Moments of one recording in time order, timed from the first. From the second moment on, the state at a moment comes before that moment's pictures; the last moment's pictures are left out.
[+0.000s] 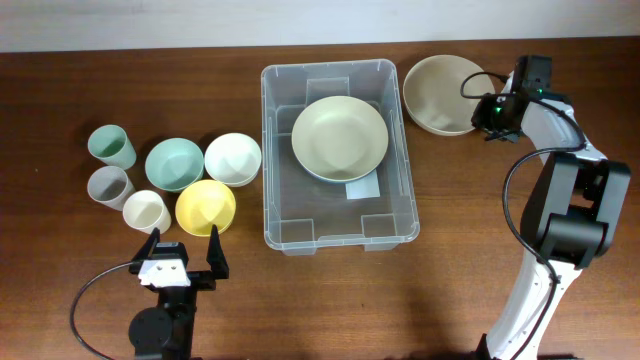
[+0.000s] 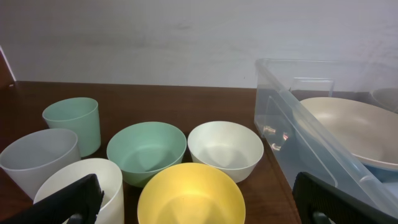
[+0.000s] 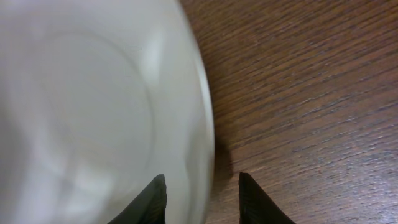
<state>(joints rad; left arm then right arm) 0.04 0.01 0.02 -0.08 0.03 -0.04 -0.23 2.27 1.71 -0.57 -0.16 0.28</state>
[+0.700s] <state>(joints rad) 0.04 0.01 0.02 -0.08 0.03 -0.04 -0.31 2.24 1.71 -0.68 -0.16 0.29</state>
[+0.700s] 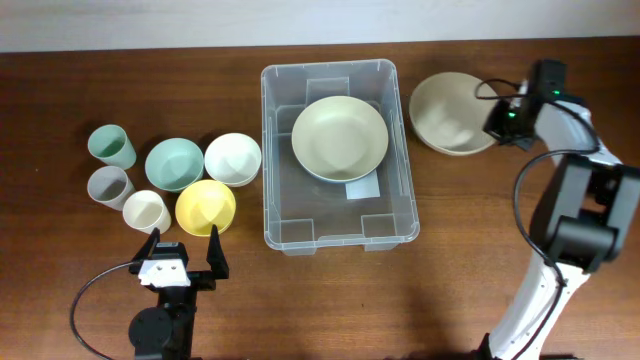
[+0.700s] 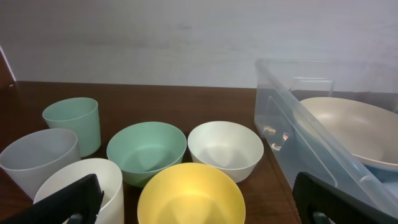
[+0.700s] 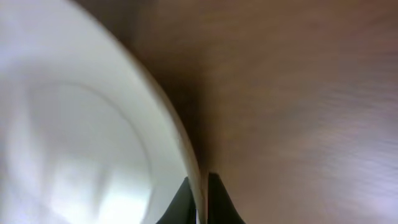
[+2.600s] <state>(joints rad) 0.04 0.01 0.02 -0.08 0.03 -0.04 -0.44 2.12 1.46 -0.47 -0.31 0.05</state>
